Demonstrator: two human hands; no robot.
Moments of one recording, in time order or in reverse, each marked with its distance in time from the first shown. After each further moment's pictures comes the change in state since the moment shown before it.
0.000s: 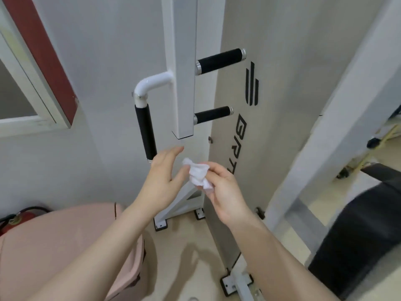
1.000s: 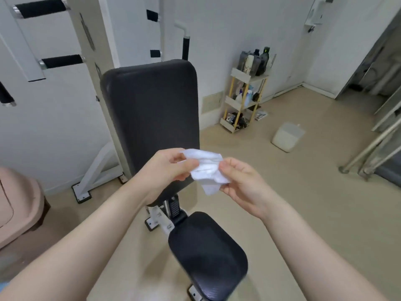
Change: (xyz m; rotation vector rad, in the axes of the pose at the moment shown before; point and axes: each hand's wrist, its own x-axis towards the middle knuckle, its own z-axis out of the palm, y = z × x) left_hand -0.276 0.309 0.194 -0.616 -0.674 -0.175; right_hand -0.429 -0.054 -0.313 0.009 0.116 0.007
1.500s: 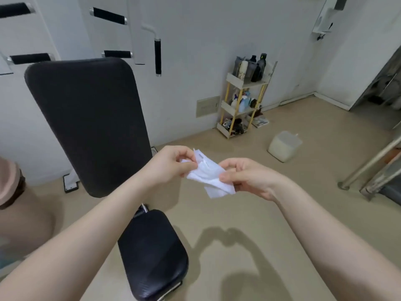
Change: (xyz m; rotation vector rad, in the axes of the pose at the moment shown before) left_hand 0.065 0.048 0.241 0.318 0.138 0.030; right_hand -0.057 -0.086 -0.261 -0.459 -0.259 0.203
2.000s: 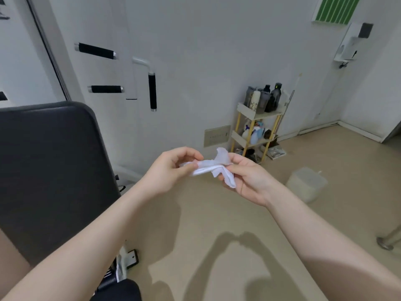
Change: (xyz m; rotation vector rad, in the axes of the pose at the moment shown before) left_hand 0.224 0.020 0.010 -0.059 0.200 0.230; right_hand 0.162 -0.059 -0.175 0.401 -0.029 -0.197
